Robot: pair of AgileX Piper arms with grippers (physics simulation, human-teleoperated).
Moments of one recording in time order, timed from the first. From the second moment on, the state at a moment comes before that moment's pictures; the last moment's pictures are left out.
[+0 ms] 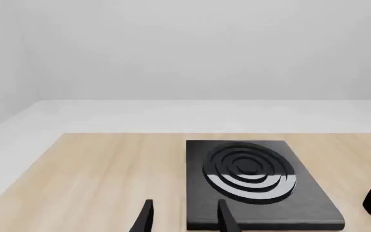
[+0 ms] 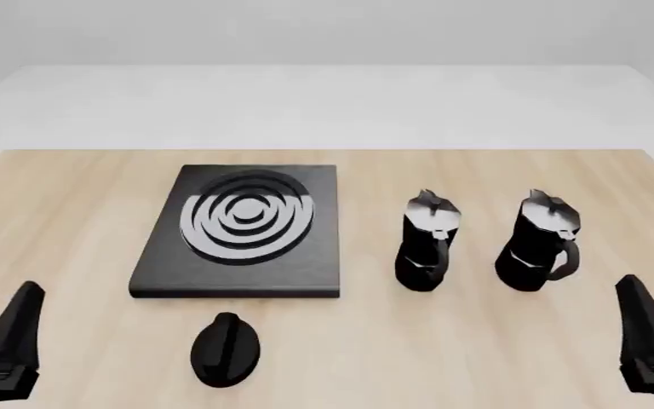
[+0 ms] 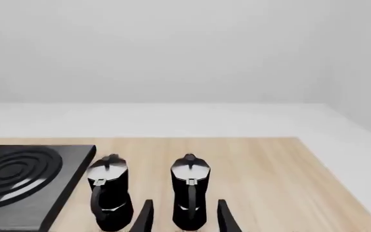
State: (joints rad) left arm 0.00 0.00 0.00 0.00 0.00; right arm -0.02 0.03 -0.02 -0.03 -0.01
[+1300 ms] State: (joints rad) left arm 0.00 0.00 -0.01 0.00 0.00; right arm -0.01 1.15 -0.16 -0.64 0.08
